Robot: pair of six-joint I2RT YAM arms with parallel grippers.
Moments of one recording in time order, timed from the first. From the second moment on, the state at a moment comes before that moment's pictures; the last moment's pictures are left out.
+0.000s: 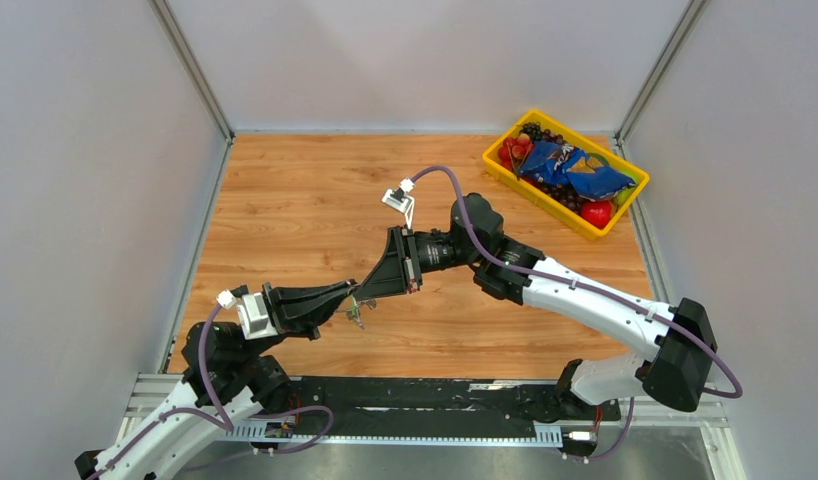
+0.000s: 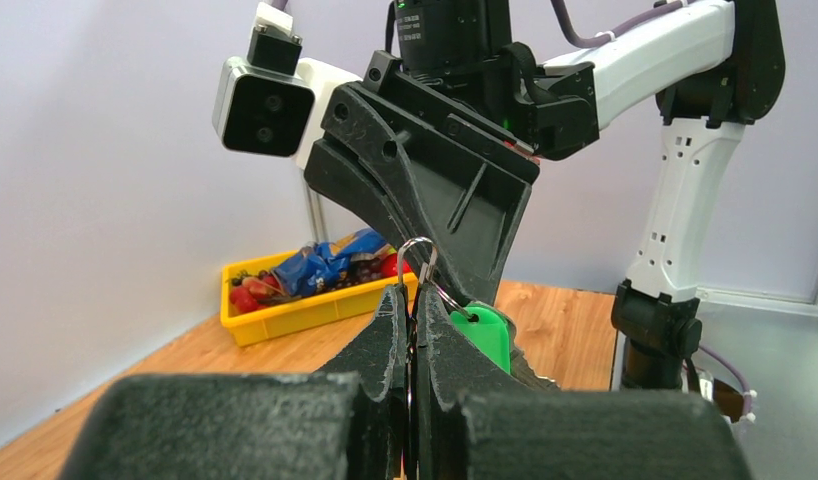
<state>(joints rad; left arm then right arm) -0.84 0.13 0.37 0.27 0.30 -0.06 0.97 1.34 1.12 0.22 -0.80 1.00</state>
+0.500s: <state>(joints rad) -0.84 0.13 0.37 0.28 0.29 -0.06 0.97 1.34 1.14 0.21 -0.77 1.00</state>
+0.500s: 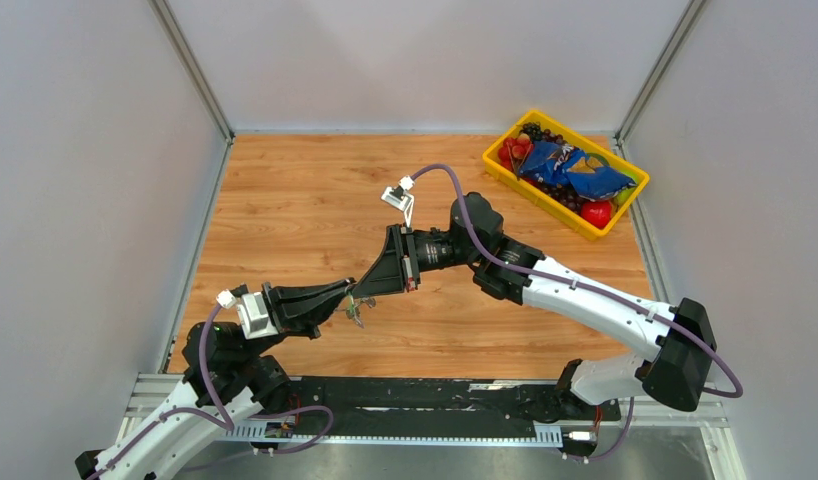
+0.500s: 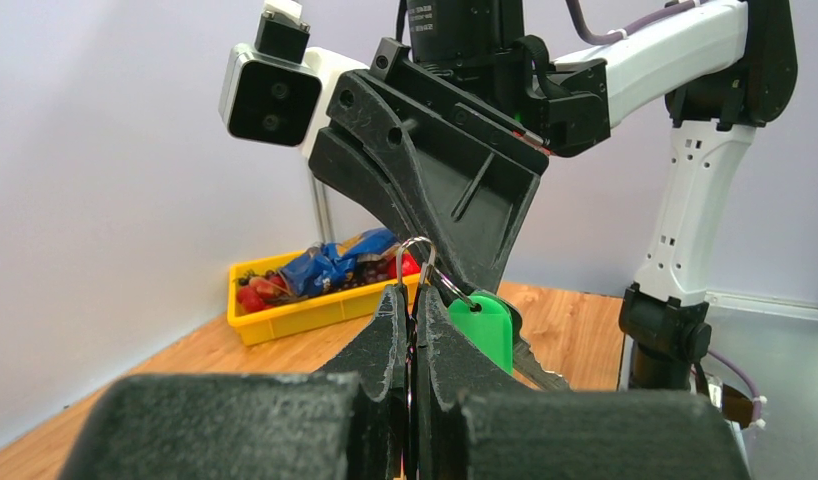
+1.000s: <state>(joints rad) -0.84 0.12 0.36 0.28 0.27 -0.04 0.97 1.33 1.11 0.22 -0.73 1.05</state>
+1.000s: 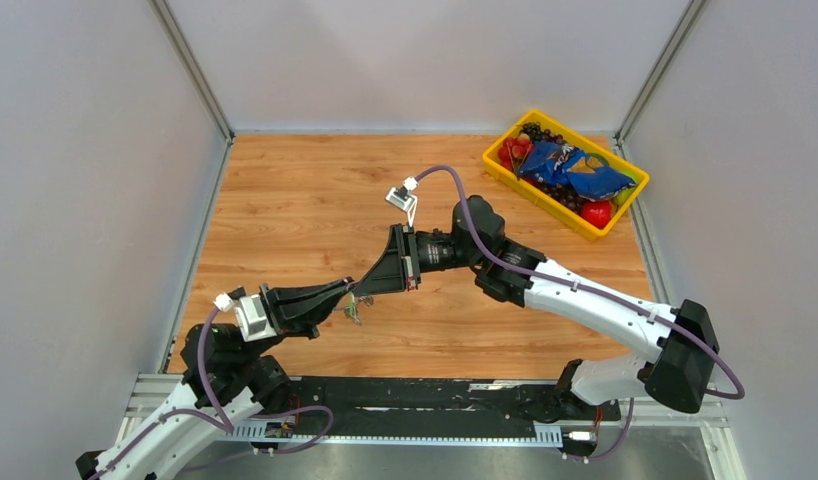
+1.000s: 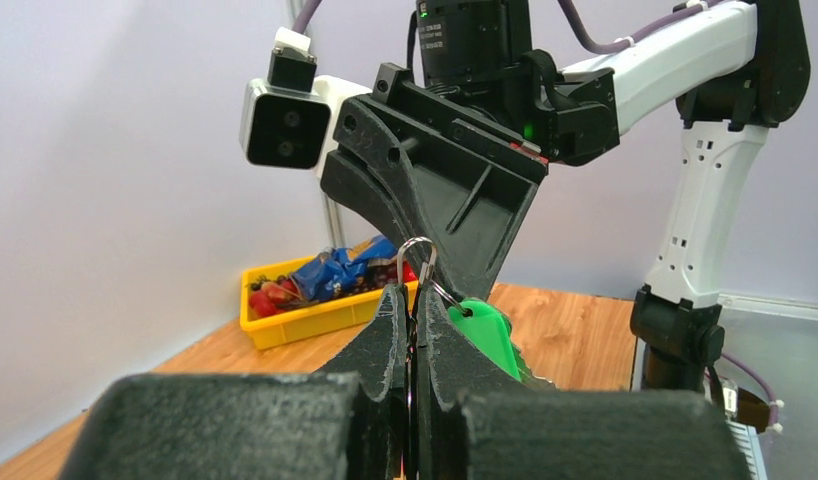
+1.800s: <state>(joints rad) -0.84 0.11 0.36 0.28 0.26 -0.01 0.97 1.32 1.10 0.24 -0.70 1.11</state>
